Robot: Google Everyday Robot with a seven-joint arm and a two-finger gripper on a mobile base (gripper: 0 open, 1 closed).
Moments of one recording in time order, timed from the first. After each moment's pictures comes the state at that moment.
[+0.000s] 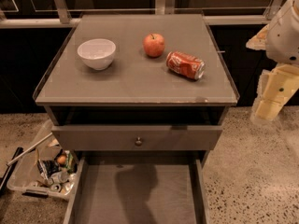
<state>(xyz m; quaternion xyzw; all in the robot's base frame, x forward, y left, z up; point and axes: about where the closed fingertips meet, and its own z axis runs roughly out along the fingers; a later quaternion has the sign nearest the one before) 0.438 -0.216 0.977 -0.60 0.78 -0.04 0.16</state>
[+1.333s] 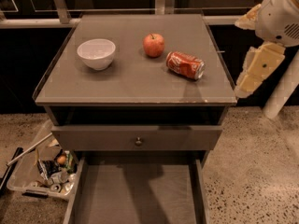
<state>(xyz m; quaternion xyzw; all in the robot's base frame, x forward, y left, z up) 0.497 -0.207 0.991 -0.61 0.76 -0.02 0.24</state>
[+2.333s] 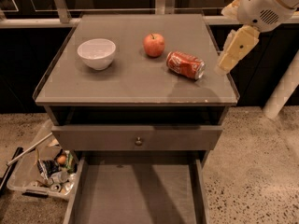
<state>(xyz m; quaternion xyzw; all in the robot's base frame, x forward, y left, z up) 0.565 -0.189 0.993 -0.59 0.75 0.02 0.29</state>
